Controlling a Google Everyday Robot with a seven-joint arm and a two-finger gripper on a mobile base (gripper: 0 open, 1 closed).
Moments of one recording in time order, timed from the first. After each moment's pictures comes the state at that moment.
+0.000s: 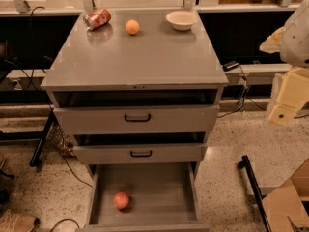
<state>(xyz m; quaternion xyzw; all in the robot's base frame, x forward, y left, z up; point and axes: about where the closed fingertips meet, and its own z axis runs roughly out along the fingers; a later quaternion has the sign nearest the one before) 0.438 -0.216 0.978 -0.60 0.78 -0.04 0.16</state>
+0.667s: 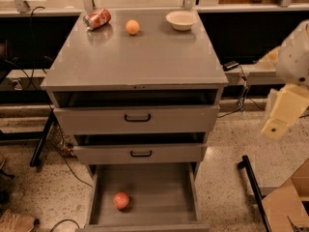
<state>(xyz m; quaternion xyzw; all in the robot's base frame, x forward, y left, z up) 0.432 -0.215 0.947 -0.58 0.79 0.01 0.17</state>
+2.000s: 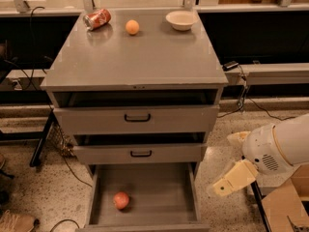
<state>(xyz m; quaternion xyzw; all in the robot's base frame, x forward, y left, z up) 0.388 -0.159 0.788 -0.43 0.84 0.23 0.25</state>
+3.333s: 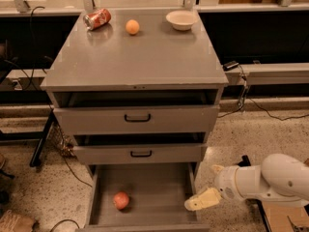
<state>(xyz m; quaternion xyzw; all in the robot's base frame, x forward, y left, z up) 0.427 -0.152 0.582 -0.36 0.85 0.27 0.28</state>
